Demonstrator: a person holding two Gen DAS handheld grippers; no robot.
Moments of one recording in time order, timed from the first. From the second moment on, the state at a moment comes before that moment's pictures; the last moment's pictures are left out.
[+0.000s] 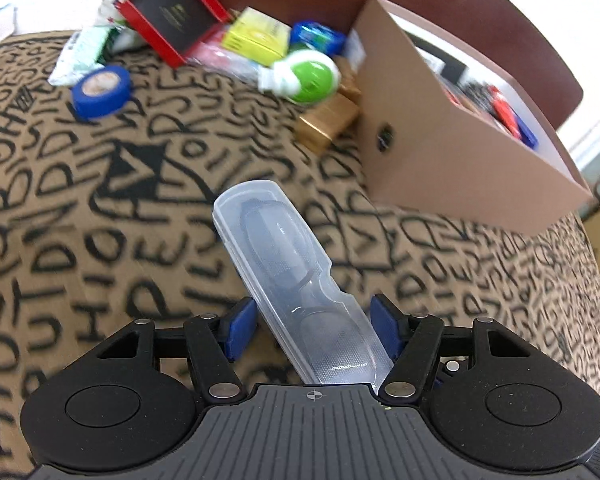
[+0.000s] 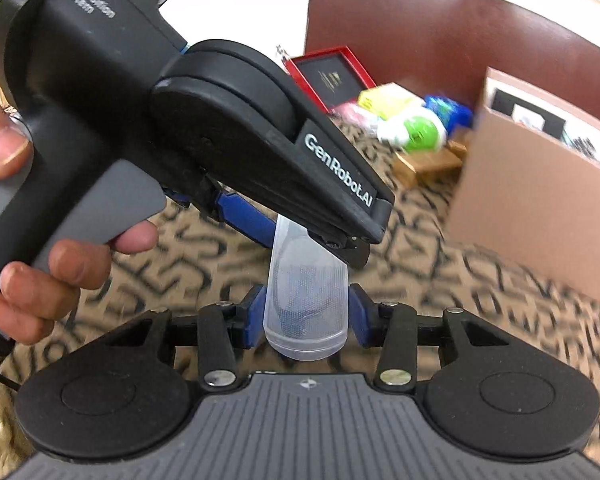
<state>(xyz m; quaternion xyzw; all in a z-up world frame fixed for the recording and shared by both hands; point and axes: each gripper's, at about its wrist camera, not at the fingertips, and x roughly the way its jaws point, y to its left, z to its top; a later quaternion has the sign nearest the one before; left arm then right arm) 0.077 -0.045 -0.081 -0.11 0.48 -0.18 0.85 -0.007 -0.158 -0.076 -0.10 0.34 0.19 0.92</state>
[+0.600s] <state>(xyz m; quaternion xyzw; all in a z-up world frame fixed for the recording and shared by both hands) 0.097 -0.049 -0.081 -0.10 0.48 -0.14 0.86 0.020 -0.158 -0.083 -0.07 0.35 0.17 0.92</state>
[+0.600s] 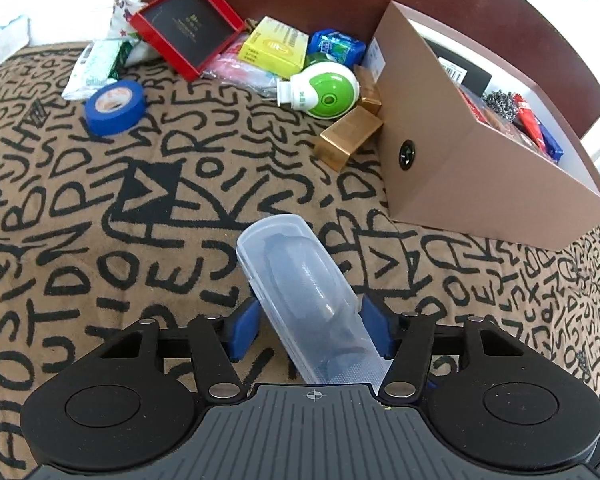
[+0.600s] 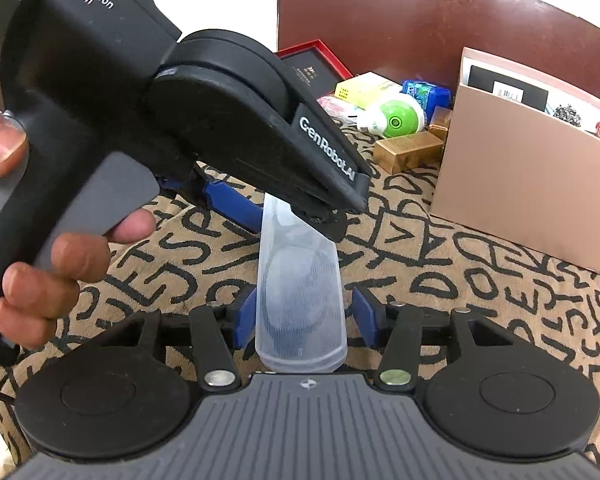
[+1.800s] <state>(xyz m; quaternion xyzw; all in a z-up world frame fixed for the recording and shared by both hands) 0.075 -0.111 0.004 -0.04 0.37 -0.19 0.91 -0.016 -0.205 -0.013 -0.03 0.25 0.13 0.96</state>
